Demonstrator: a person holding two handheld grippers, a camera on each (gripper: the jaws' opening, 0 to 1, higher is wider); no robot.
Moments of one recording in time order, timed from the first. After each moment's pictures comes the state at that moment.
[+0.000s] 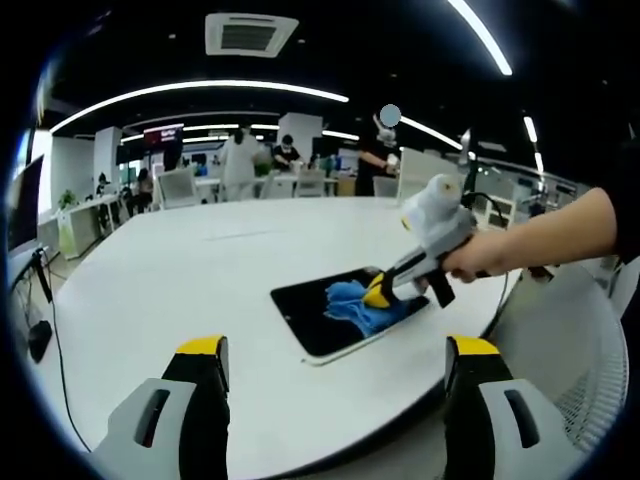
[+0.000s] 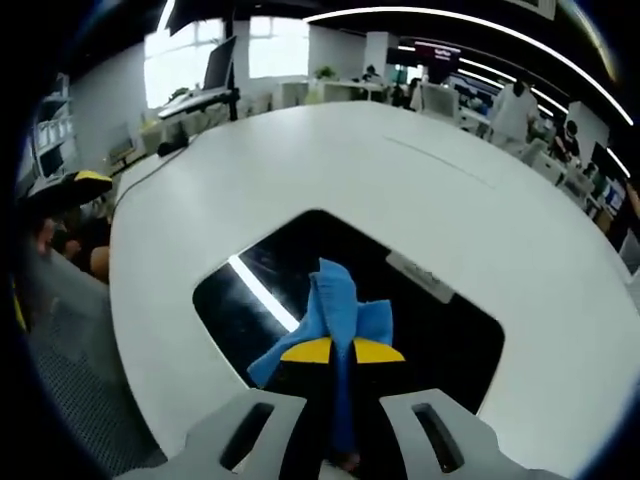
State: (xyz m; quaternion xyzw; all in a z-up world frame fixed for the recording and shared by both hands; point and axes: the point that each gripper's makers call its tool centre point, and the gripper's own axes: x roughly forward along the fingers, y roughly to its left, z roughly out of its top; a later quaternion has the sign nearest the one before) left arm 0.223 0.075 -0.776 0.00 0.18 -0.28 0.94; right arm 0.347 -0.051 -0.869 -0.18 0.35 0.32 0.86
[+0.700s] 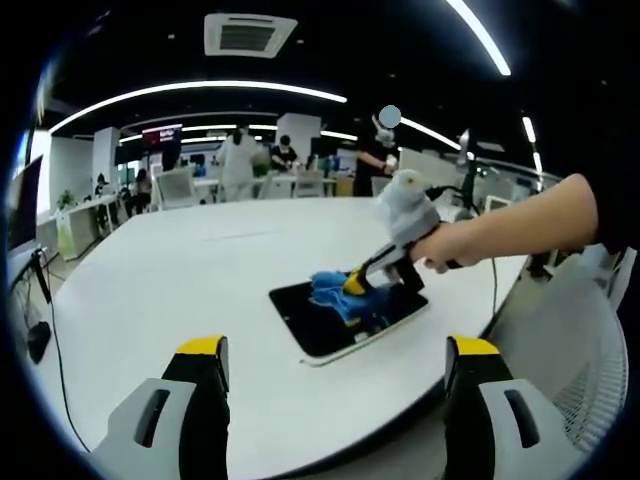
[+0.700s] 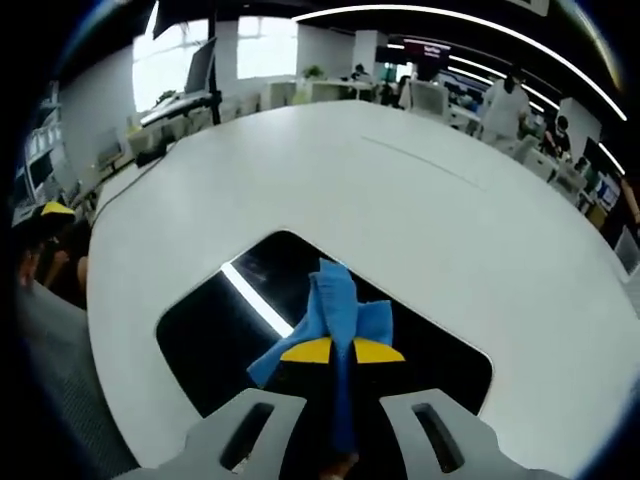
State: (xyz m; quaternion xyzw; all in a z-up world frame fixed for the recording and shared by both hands) left arm 0.223 0.074 -0.777 0.00 0.18 -0.28 0.94; right arm 0.385 -0.049 -0.869 -0.18 0.36 0.30 0.87
